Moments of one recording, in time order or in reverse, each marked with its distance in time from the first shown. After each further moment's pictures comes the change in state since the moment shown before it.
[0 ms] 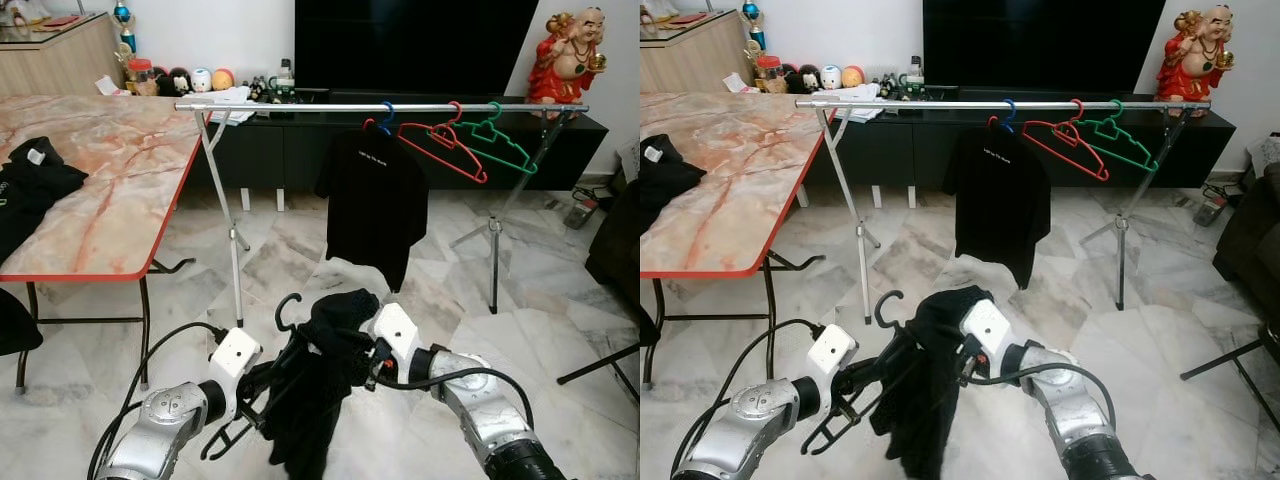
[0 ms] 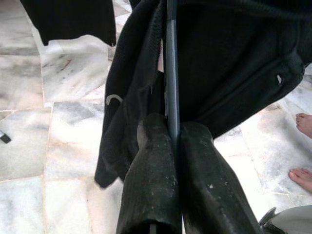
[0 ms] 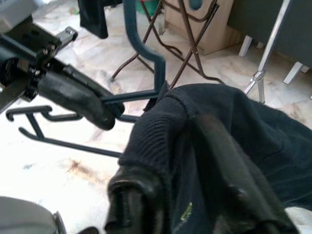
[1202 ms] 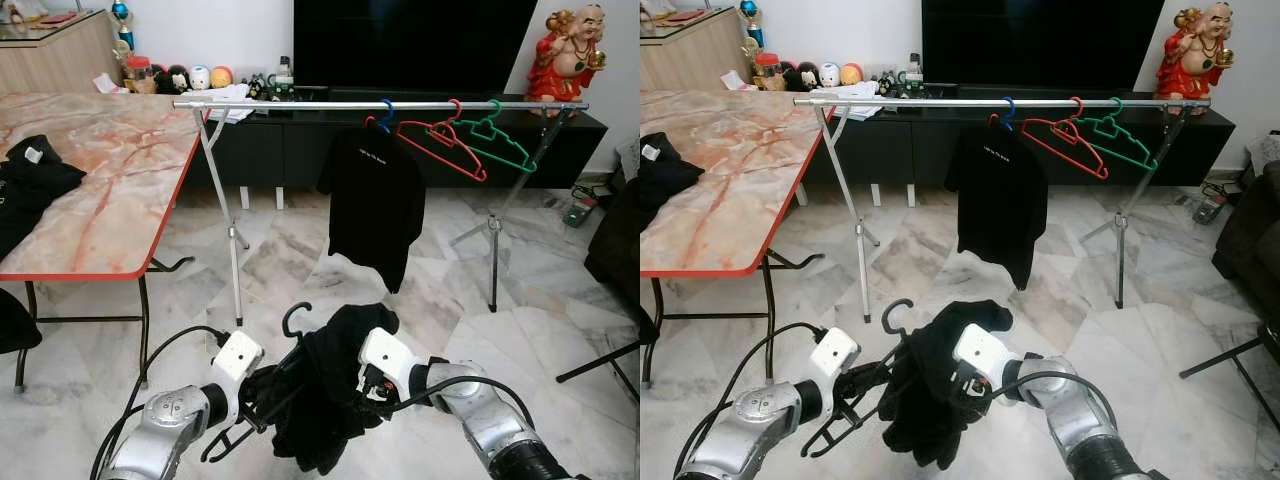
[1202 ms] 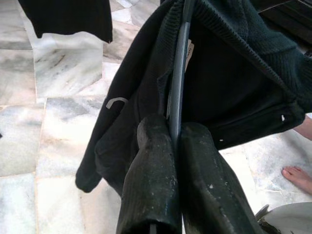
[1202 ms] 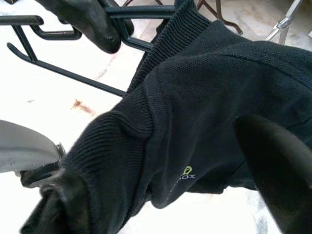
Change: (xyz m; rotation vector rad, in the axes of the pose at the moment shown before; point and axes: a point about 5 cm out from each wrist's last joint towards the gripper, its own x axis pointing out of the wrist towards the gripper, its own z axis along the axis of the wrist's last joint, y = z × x) left arm 0.002 -0.004 -0.004 -0.017 0.008 -0.011; right arm -0.004 0.003 -0.023 -0.075 0.265 0.036
